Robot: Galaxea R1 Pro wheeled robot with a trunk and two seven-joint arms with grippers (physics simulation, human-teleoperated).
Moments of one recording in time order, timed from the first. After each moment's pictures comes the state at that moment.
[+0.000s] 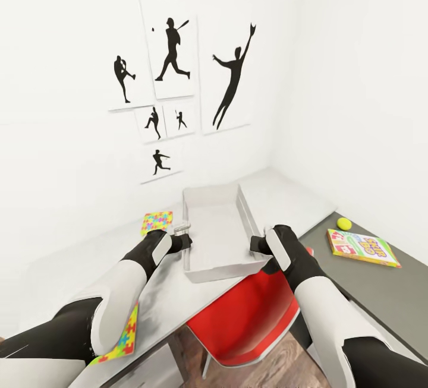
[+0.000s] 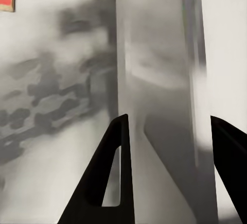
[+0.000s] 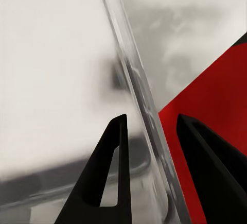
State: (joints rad) left arm -1.04 -0.17 0.21 -0.31 0.10 0.48 0.07; right arm -0.88 0.10 0.04 -0.74 -0.39 0.82 -0.34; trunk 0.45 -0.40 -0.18
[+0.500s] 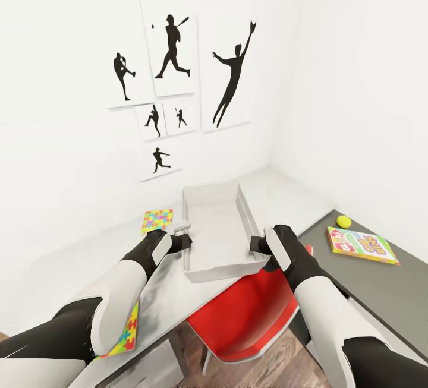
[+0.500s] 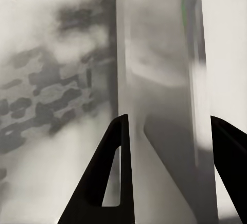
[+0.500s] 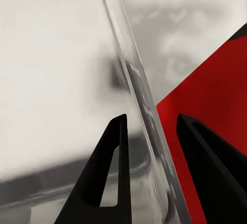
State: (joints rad) left arm -1.04 -0.17 0.21 -0.31 0.10 0.48 0.07; right arm -0.88 0.10 0.04 -0.74 -0.39 0.82 -0.34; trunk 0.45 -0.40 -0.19
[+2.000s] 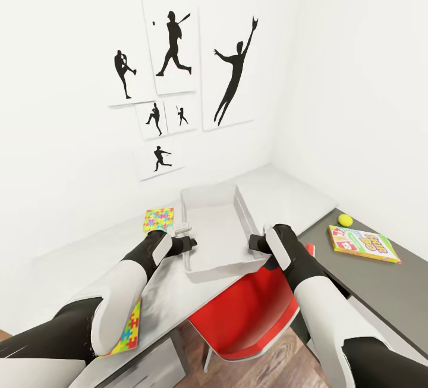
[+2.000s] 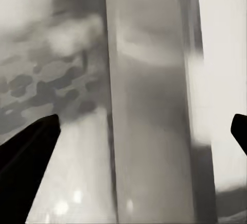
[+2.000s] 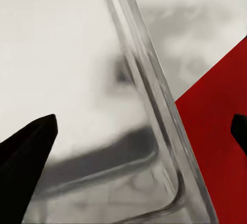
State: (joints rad) left arm -1.04 -0.17 0.21 -0.30 0.11 0.53 0.06; right arm -0.88 0.11 0.04 -0.75 -0.41 0.81 -0.34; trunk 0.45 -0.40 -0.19
